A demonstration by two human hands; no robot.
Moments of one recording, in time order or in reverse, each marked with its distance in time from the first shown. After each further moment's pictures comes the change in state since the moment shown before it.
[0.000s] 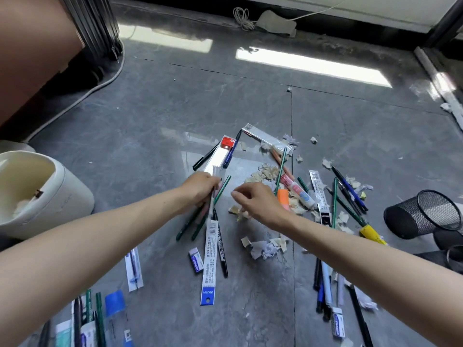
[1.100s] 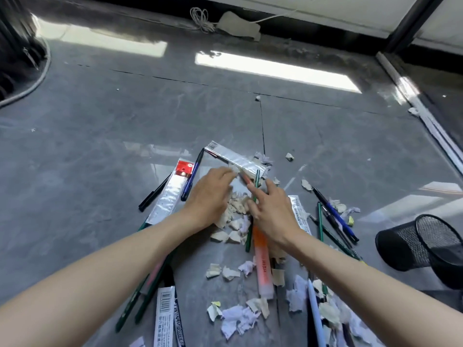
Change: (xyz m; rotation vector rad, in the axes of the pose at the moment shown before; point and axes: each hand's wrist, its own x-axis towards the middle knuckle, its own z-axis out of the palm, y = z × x) left_hand 0.123 0.032 0.079 0.649 0.173 0.804; right_hand 0.047 0.079 -0.061 -0.478 0.209 0.223
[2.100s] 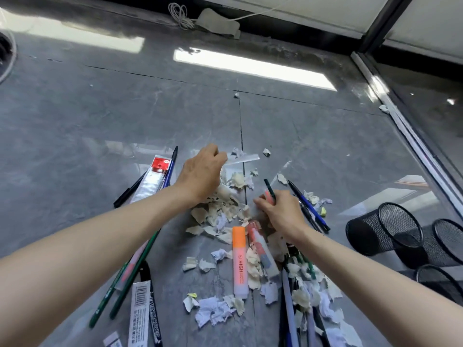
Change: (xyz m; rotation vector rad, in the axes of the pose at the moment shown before) left_hand 0.039 0.034 -0.017 0.231 0.060 0.035; right_hand -0.020 0.051 -0.024 0.450 0.087 0.347
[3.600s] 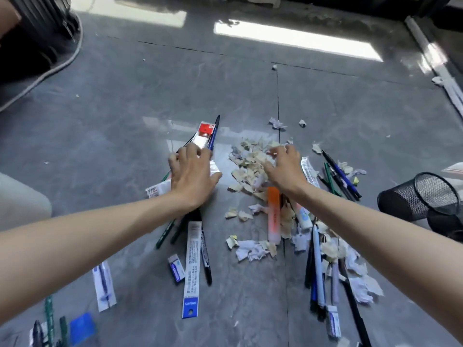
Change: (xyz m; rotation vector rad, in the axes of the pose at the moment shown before) left_hand -0.127 -0.024 -0.035 0.156 -0.039 -0.439; right_hand -0.008 -0.035 0.046 -0.287 -0.040 -0.225
